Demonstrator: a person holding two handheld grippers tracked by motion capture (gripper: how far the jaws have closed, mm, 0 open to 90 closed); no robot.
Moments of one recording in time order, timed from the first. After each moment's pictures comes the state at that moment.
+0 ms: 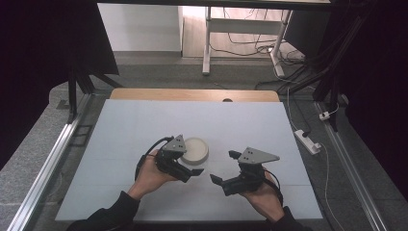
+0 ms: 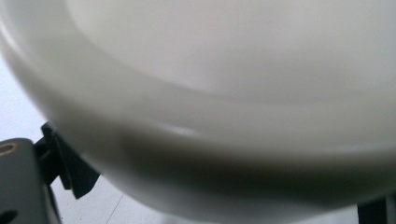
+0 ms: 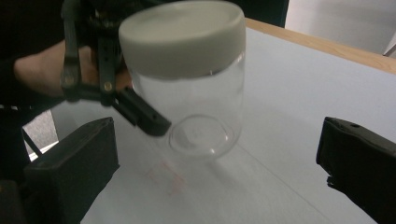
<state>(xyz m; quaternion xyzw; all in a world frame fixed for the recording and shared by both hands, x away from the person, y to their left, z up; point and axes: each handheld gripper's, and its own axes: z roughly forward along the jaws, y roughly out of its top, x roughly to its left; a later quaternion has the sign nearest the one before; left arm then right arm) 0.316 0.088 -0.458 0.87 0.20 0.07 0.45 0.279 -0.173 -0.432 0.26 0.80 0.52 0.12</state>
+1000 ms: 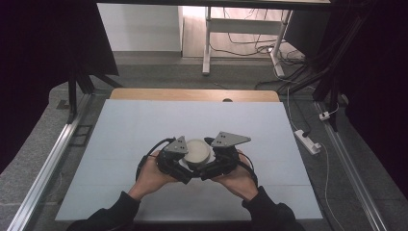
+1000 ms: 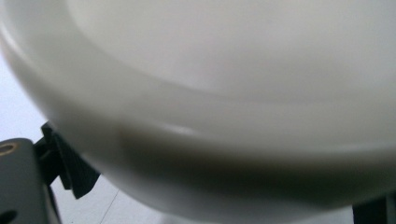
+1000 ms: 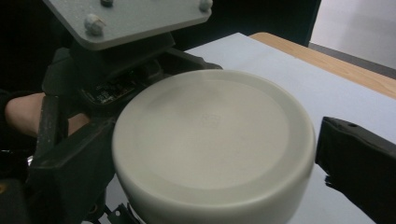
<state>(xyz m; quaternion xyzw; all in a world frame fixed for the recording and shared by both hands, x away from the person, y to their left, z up) 0.316 0.085 -0.460 0.87 0.19 0.07 0.45 0.313 -0.112 -0.425 0.21 0.82 0.53 0.10</state>
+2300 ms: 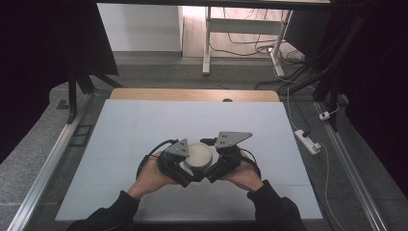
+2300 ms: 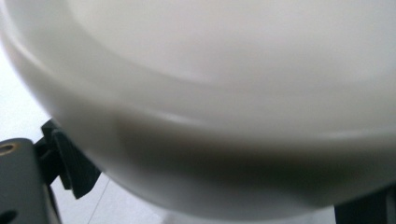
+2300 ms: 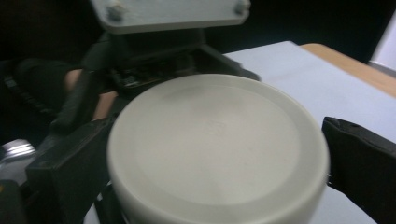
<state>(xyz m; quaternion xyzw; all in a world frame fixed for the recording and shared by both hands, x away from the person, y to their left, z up) 0.314 0.083 -0.458 0.88 0.16 0.05 0.45 0.327 -0.122 -0.430 0.12 0.83 0.55 0.04</state>
